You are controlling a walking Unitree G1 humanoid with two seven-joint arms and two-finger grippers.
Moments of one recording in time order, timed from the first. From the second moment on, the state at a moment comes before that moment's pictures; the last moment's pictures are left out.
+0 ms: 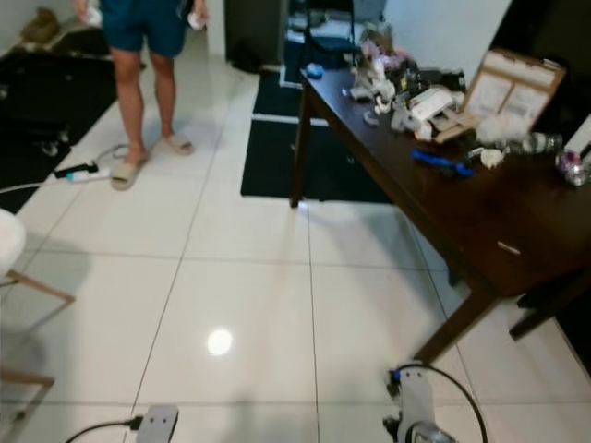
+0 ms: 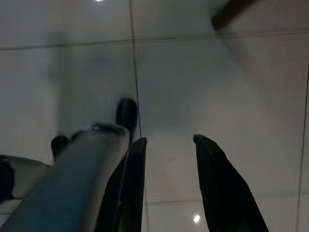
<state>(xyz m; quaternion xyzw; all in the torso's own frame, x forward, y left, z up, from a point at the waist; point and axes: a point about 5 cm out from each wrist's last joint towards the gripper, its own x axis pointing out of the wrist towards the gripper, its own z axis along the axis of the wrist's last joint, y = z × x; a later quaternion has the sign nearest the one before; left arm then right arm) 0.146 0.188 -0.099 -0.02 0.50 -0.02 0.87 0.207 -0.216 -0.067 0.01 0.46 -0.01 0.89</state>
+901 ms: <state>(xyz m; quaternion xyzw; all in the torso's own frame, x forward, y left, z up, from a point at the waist) 0.147 0.183 -0.098 -0.04 0.49 -0.02 0.87 0.202 -0.211 -0.071 -0.03 0.48 0.03 0.88</state>
